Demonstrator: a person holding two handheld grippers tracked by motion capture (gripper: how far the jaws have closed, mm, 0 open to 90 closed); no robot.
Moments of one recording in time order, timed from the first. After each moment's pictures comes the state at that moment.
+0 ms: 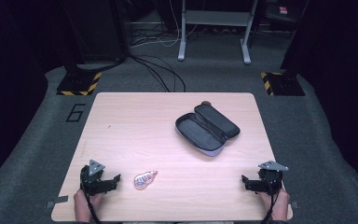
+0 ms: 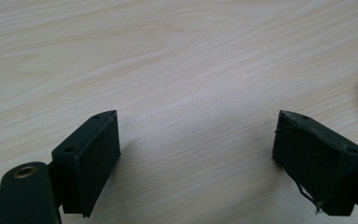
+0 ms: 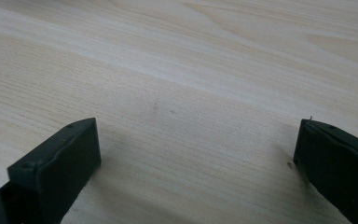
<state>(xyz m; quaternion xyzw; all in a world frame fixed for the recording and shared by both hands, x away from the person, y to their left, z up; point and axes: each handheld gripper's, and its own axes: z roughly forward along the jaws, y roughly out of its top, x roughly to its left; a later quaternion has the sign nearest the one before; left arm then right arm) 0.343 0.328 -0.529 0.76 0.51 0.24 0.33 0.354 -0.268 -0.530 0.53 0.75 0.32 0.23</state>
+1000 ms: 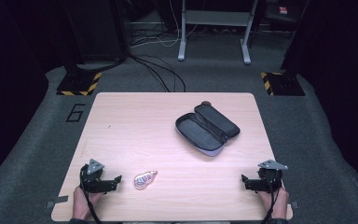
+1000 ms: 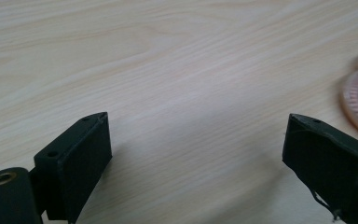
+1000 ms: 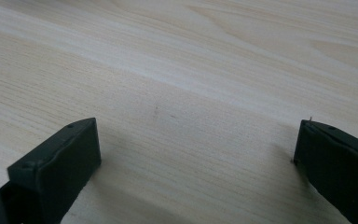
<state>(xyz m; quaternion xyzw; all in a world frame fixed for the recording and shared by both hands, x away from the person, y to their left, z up) 0.344 0.329 -0.526 0.77 0.49 0.20 0.36 0.358 -0.269 -0.530 0.52 0.76 0.32 0.23</state>
